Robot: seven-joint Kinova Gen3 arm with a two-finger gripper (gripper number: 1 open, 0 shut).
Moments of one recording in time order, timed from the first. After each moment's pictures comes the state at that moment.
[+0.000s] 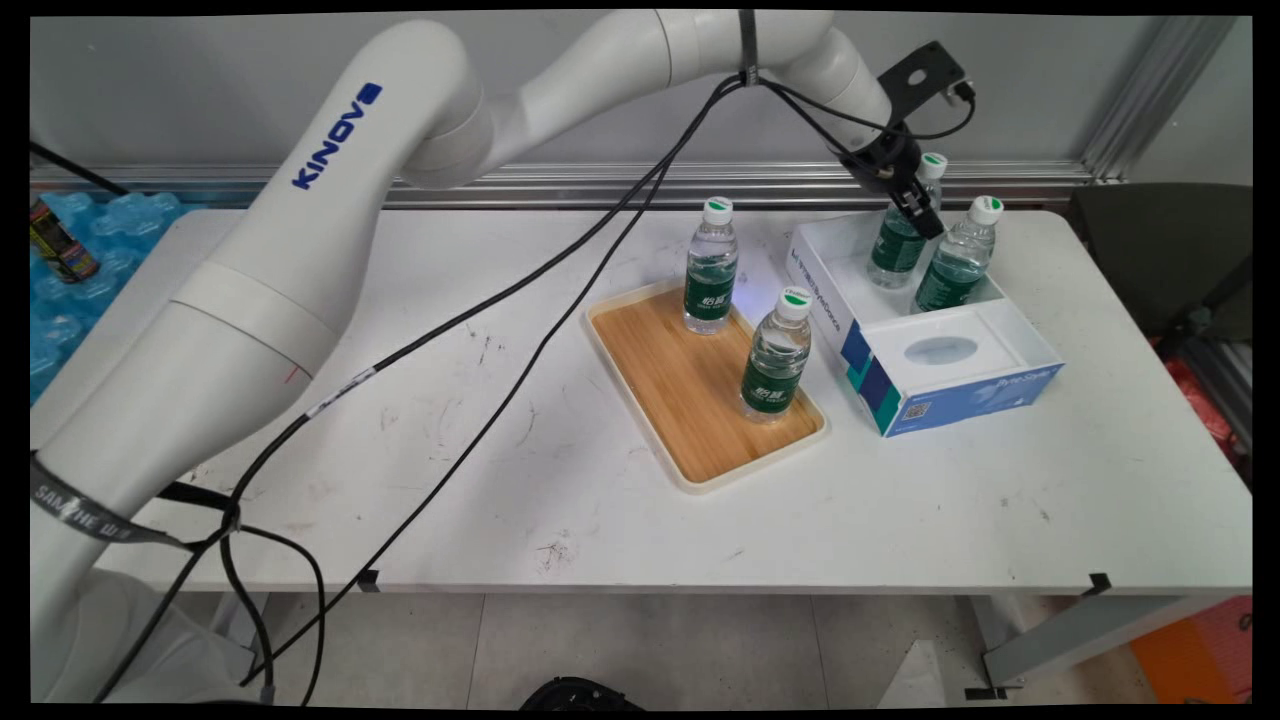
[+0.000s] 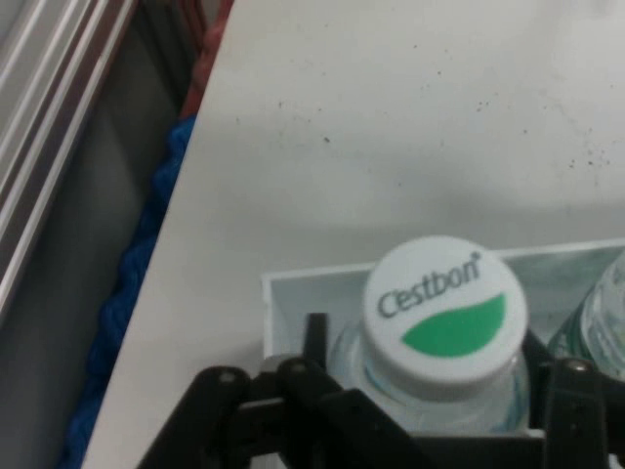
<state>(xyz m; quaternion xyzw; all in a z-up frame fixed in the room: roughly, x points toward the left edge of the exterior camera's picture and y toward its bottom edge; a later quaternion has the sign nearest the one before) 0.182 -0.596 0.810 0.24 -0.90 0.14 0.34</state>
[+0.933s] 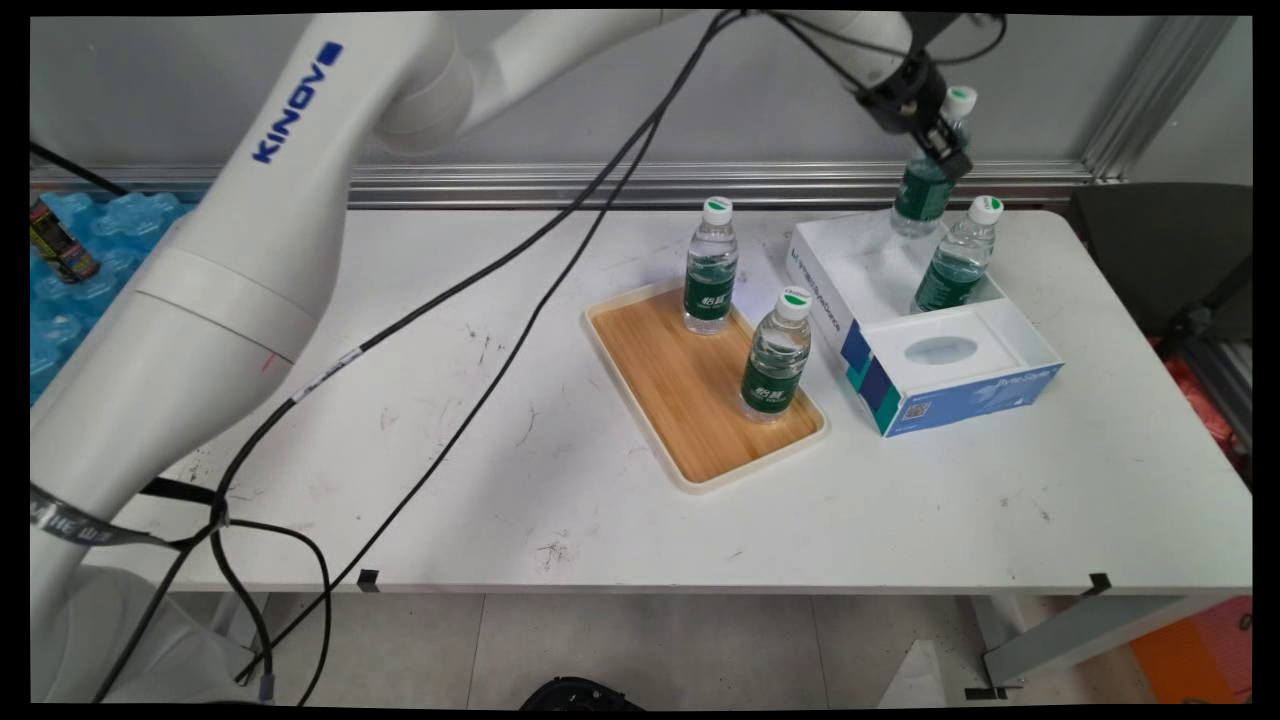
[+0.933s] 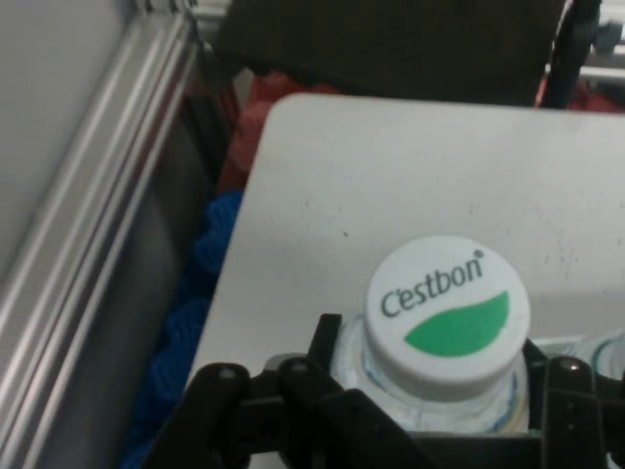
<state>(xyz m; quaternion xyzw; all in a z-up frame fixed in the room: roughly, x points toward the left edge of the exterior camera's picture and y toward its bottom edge) 0.187 -0.583 0.887 0.24 -0.88 0.17 0.37</state>
